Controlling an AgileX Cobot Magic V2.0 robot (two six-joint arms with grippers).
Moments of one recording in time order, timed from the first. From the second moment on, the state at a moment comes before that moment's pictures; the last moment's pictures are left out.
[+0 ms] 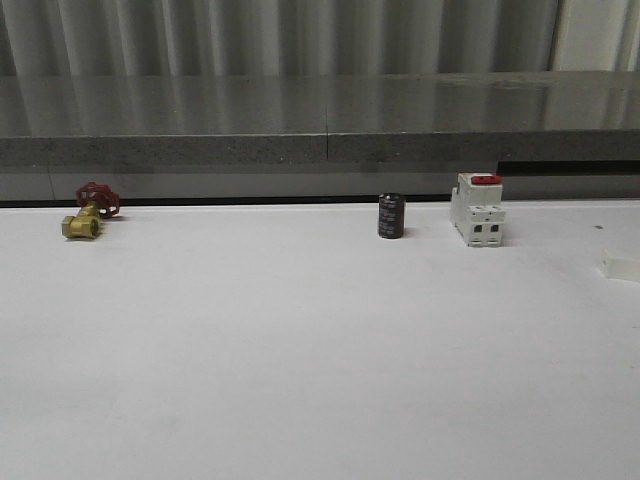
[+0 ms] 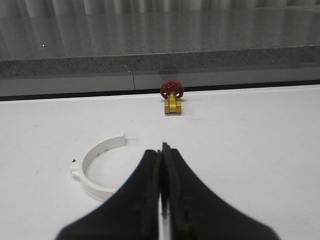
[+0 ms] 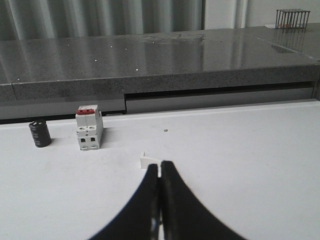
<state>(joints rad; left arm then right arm) -0.07 -0.01 0.00 0.07 0.22 -0.02 -0.08 -0.01 0.03 0.01 0.09 0.06</state>
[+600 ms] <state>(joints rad) -0.07 0.00 -0.02 0.07 0.18 -0.02 -0.08 -0.01 0.03 0.01 0.09 0.06</state>
